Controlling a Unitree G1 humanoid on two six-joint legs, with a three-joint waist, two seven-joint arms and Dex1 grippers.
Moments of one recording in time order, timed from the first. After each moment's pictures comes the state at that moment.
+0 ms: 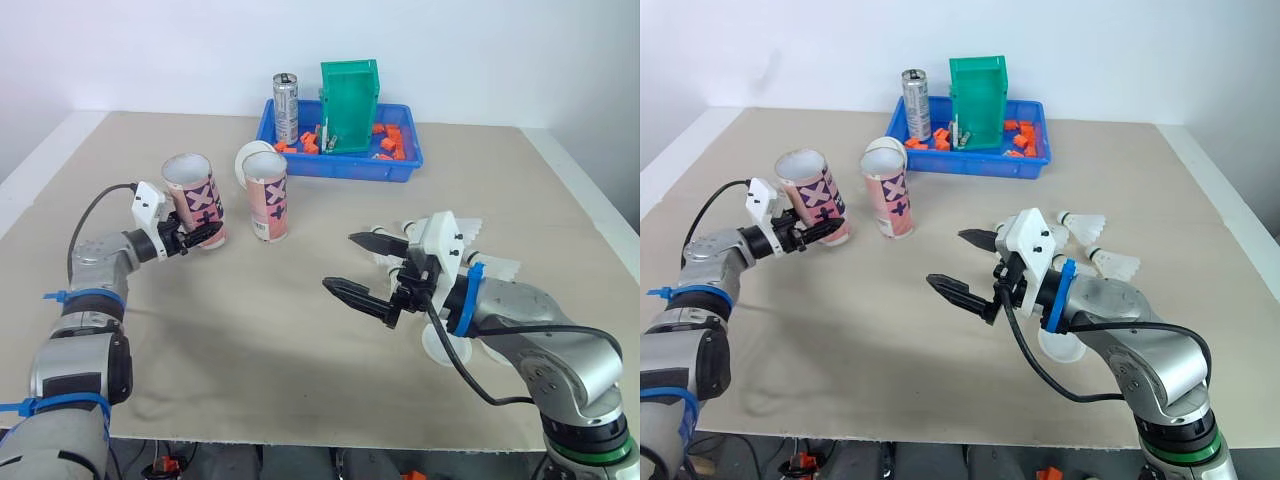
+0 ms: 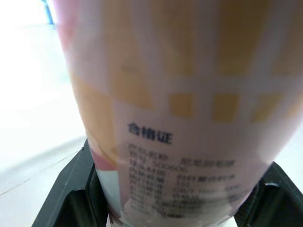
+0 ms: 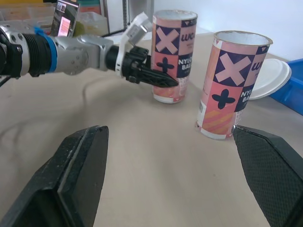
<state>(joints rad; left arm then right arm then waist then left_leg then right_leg) -0.91 0.59 0.19 1.15 -0.19 -0.20 -1.16 -0.33 -0.61 0.00 -0.67 0.67 0.73 0.59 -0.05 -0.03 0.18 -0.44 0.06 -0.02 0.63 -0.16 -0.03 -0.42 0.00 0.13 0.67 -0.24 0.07</state>
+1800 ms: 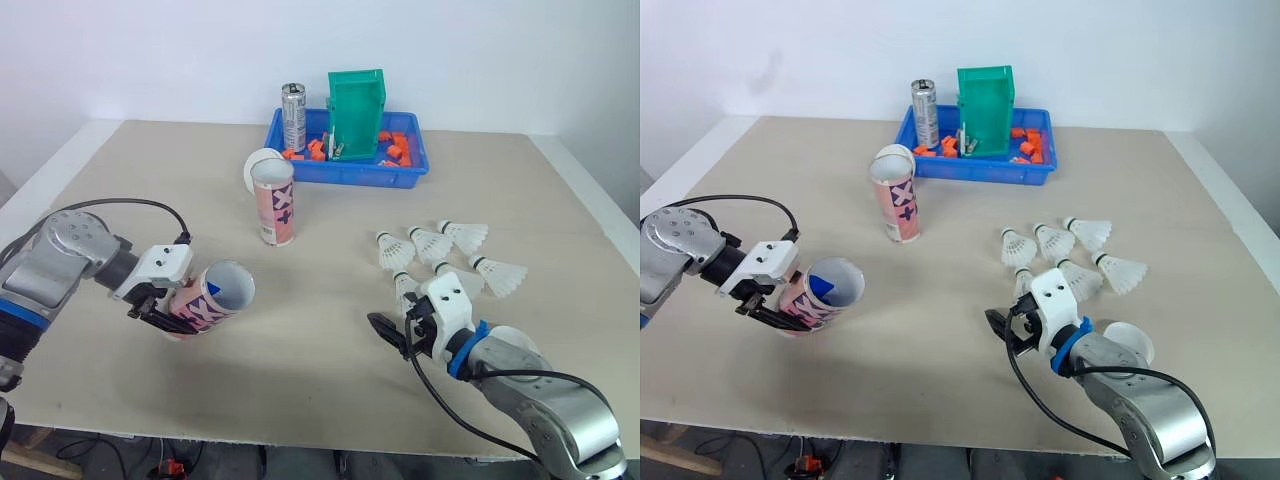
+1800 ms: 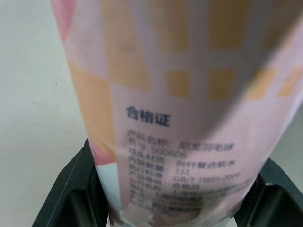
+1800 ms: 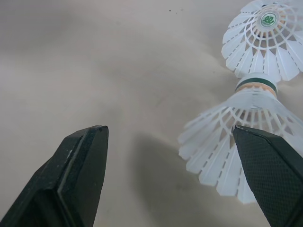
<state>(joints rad) -0.68 1.08 -0.40 0.23 -0.29 0.12 -1.60 -0.01 -0.58 0.00 -0.67 0.51 0.90 0.23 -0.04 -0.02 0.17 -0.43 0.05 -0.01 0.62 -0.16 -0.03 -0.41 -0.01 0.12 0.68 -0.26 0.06</state>
